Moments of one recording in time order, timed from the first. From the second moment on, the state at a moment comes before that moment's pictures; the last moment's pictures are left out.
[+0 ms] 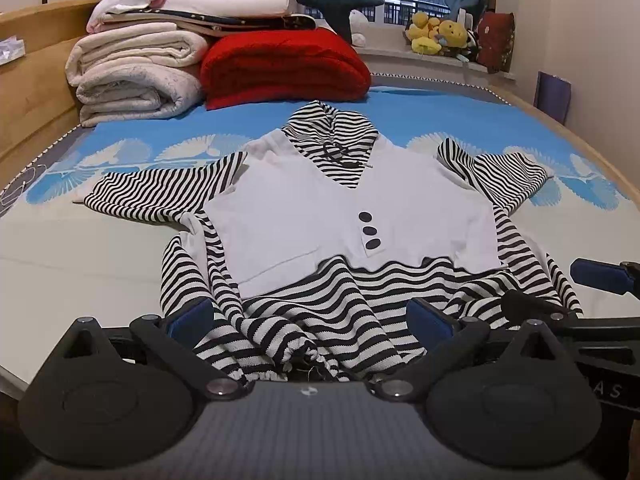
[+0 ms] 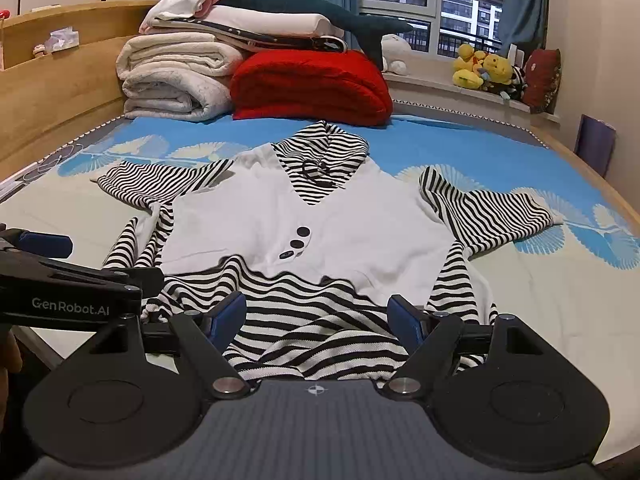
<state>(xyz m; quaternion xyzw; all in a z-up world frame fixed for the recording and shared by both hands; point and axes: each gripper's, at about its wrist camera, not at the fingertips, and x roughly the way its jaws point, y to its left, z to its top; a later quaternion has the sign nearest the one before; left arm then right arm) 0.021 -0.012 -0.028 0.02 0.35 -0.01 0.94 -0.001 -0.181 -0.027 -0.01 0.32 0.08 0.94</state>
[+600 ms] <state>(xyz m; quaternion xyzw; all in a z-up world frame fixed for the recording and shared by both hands) 0.025 -0.014 -0.029 0.01 0.36 -0.03 0.93 0.002 -0.189 -0.030 0.00 0.32 0.07 0.95</state>
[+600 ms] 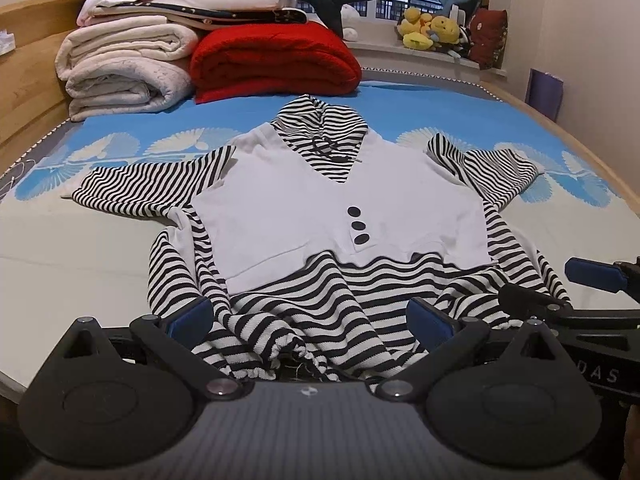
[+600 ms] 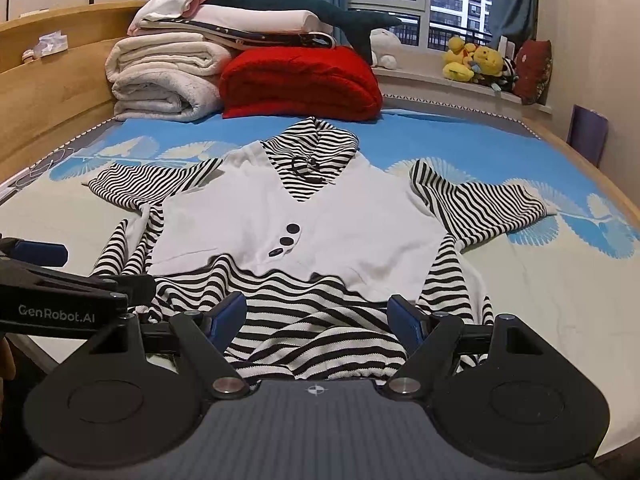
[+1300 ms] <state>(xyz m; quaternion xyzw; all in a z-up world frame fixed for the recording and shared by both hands) 0.161 0.157 -0.090 -0.19 0.56 -0.03 0.80 0.137 -0.369 -0.104 0.12 0.54 0.02 0.83</state>
